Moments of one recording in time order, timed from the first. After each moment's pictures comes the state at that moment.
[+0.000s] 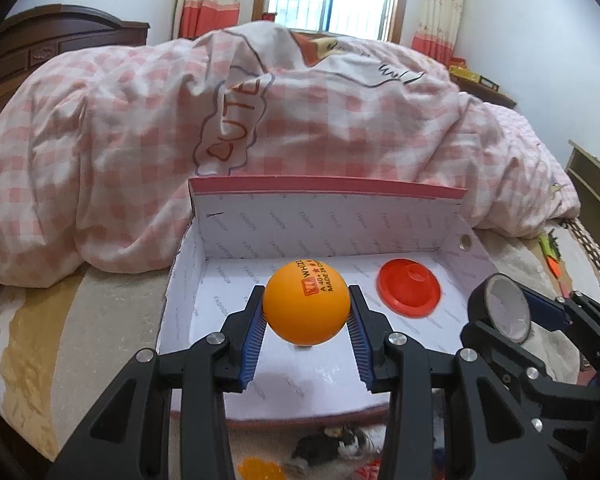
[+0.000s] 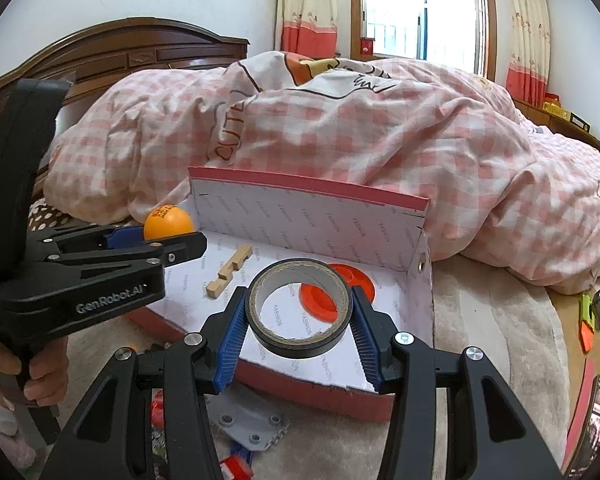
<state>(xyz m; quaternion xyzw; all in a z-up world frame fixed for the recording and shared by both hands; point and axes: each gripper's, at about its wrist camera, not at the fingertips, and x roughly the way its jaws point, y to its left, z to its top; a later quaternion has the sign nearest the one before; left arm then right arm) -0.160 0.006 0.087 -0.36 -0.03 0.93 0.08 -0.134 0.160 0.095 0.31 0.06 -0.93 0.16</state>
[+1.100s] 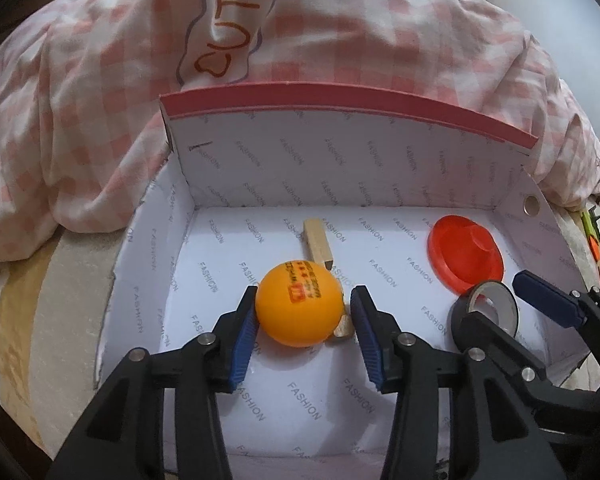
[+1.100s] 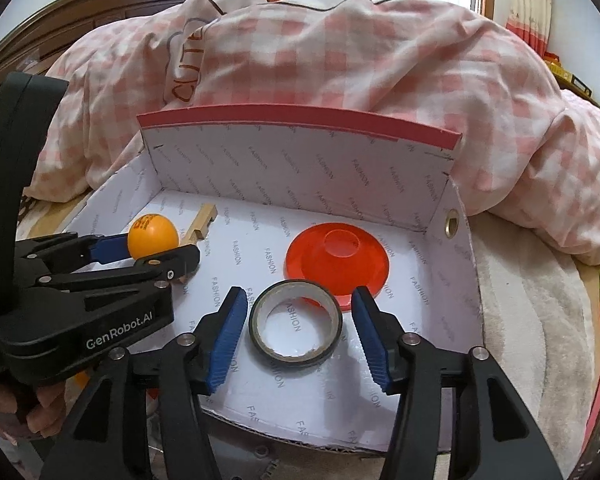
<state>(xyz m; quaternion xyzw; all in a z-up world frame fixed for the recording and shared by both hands) -0.198 0.019 0.041 -0.45 -0.01 0.89 0.04 -0.187 0.147 0.052 0.40 0.06 -0.90 0.13</state>
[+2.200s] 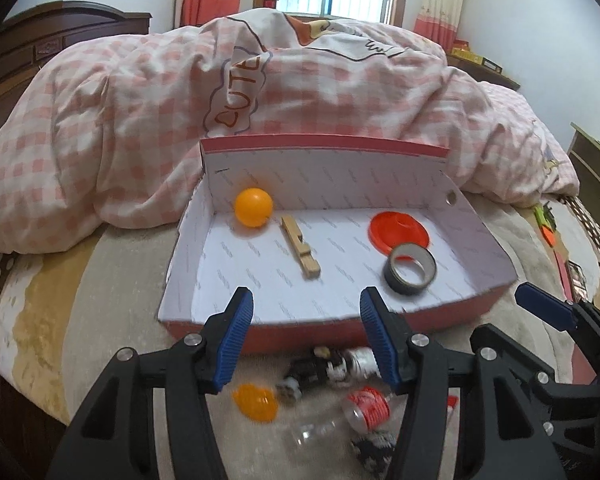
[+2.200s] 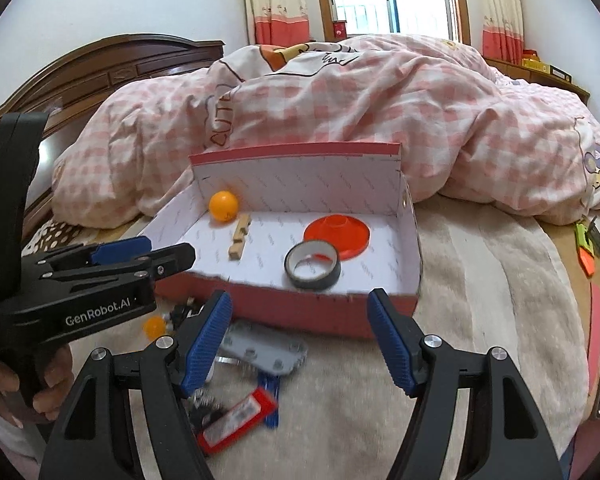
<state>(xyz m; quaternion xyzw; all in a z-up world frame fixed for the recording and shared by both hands) -0.104 0.015 0.088 -0.39 -0.01 0.92 0.08 -0.081 0.181 0.088 0.34 -0.01 -0.93 0.15</state>
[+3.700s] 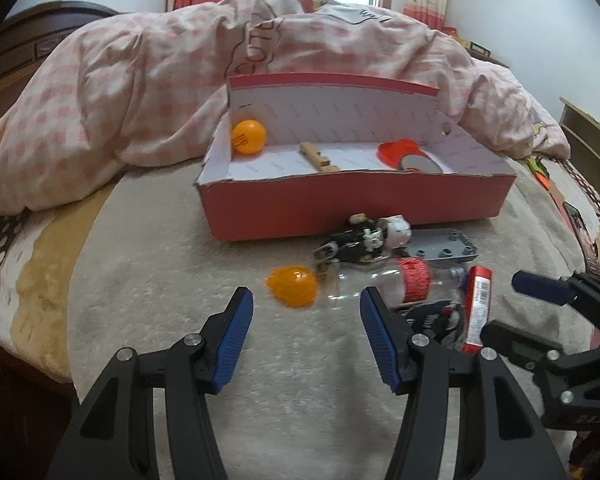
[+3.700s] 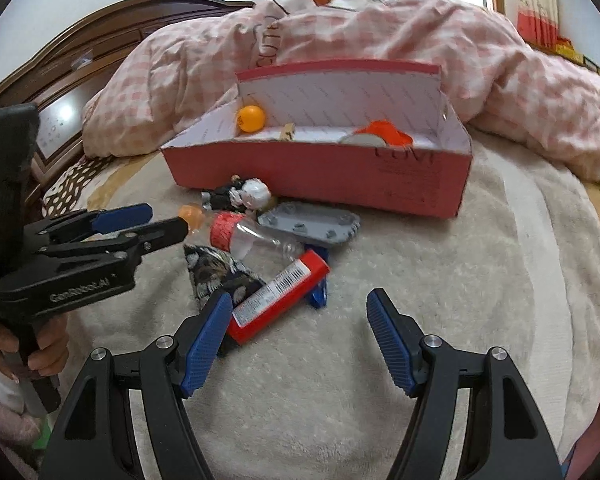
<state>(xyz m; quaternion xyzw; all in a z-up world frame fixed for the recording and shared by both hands) -0.041 -0.021 0.040 -0.39 0.00 0.92 0.08 -0.029 0.168 0.039 0.39 0.02 -0.90 0.20</state>
